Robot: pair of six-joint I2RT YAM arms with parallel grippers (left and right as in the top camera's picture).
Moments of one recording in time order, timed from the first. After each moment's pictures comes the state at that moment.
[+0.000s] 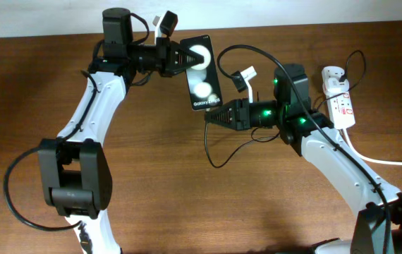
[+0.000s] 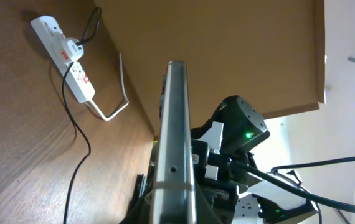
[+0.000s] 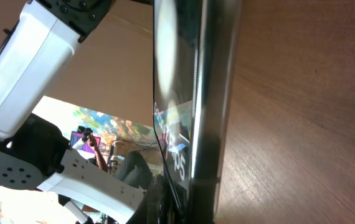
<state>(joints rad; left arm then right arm) -0.14 2.06 1.71 -0.13 1.50 -0.72 0.25 1.56 1.03 -0.02 -1.20 0.64</state>
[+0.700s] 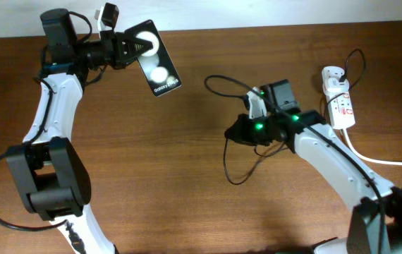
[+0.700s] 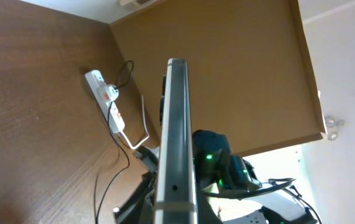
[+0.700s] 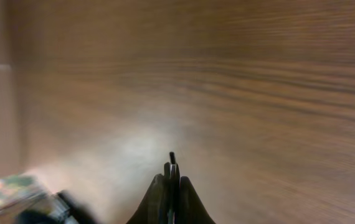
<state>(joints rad) 0.10 2.06 1.71 -0.09 1.54 -0.71 0.30 1.60 1.08 -0.57 -0.54 0.47</state>
